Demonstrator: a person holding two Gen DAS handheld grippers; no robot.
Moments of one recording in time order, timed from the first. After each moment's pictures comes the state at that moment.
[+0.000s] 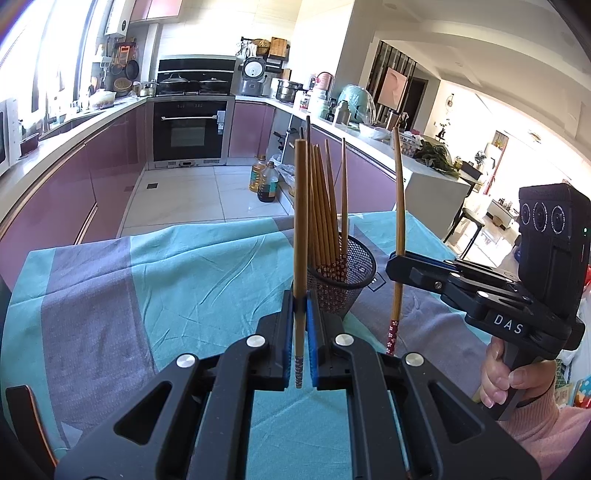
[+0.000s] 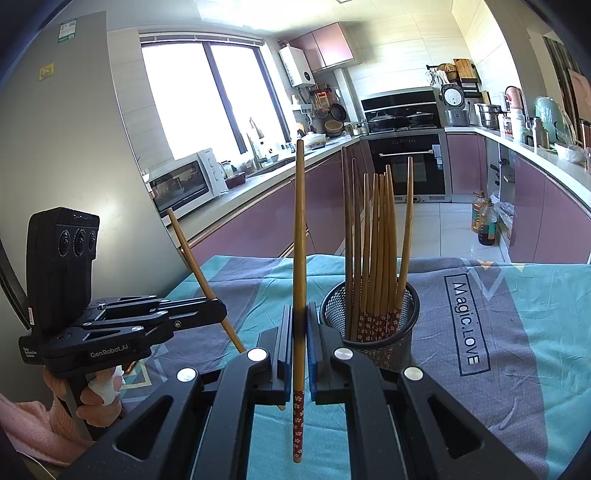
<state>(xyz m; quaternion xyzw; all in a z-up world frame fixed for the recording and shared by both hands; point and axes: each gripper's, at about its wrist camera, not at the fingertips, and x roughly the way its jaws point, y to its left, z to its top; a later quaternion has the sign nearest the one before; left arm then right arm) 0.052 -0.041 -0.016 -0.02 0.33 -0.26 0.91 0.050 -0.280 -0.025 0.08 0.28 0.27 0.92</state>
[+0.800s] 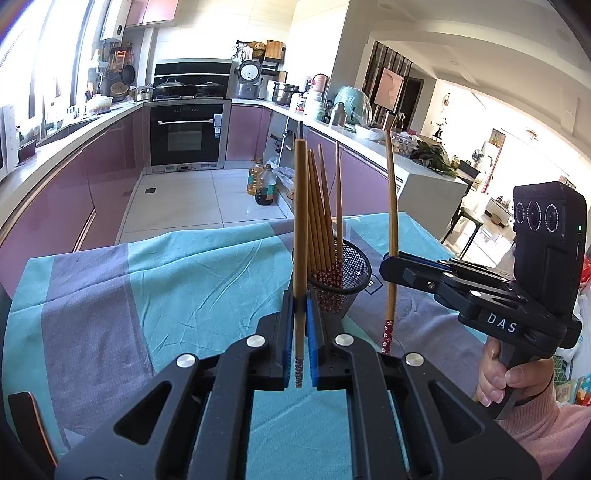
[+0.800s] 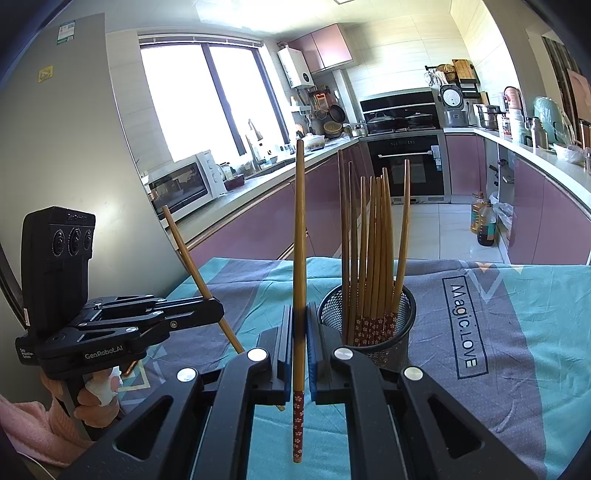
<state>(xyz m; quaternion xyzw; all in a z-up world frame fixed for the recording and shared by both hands) 0.049 -0.044 -0.009 -0.01 0.33 -0.26 0.91 0.057 -0.281 -0.021 0.08 0.27 0.26 0.92</state>
